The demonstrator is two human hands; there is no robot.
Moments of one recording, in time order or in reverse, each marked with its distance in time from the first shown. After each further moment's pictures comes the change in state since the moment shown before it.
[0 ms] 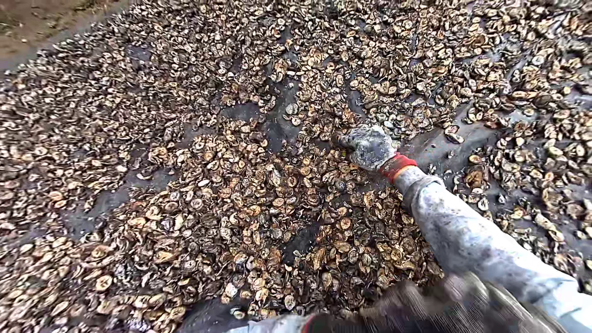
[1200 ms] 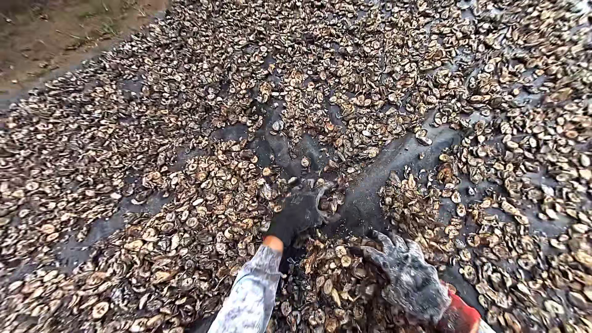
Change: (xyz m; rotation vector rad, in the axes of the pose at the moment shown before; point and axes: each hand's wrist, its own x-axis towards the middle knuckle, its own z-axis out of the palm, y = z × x) left_hand 0.014 -0.227 0.071 -0.077 -0.777 -0.618; right_hand -0.258 -0.079 0.000 0.175 -0.327 0.255
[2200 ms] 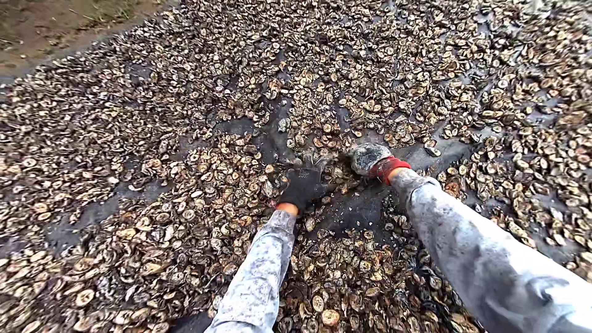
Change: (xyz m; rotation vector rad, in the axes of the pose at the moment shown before) left_hand 0.042 -0.004 -0.015 -0.078 0.291 -0.090; right_hand 0.233 -0.003 -0.134 -0.176 -0.055 0.007
